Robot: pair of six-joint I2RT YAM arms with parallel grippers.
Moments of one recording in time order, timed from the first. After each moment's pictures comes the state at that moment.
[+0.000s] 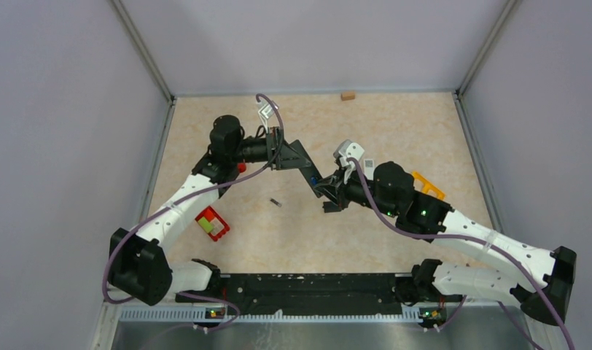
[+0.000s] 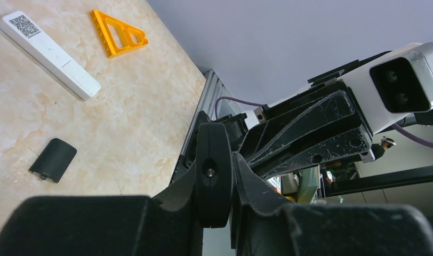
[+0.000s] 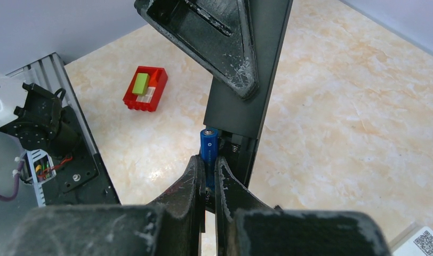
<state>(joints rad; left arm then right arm) -0.41 1.28 0.99 0.19 1.01 -0.86 0.99 0.96 0.88 -0.10 -0.03 0.07</state>
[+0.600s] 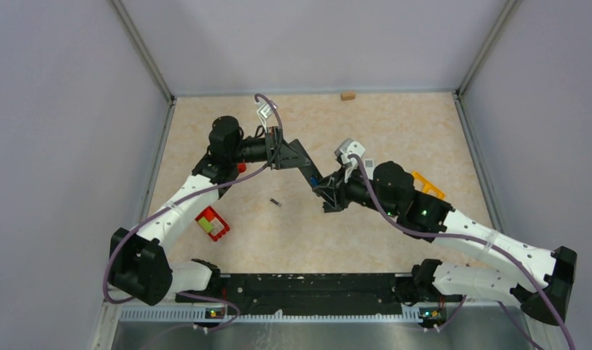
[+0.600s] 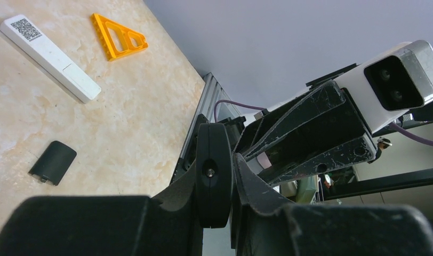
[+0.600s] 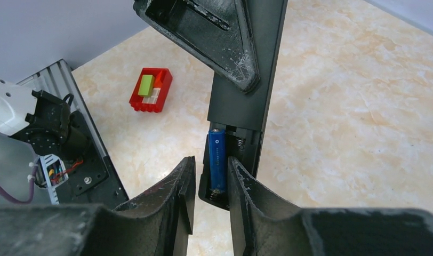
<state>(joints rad) -0.41 1.28 0.97 0.23 1.01 -0.89 0.99 0.96 0.89 -0.12 -0.02 0.13</state>
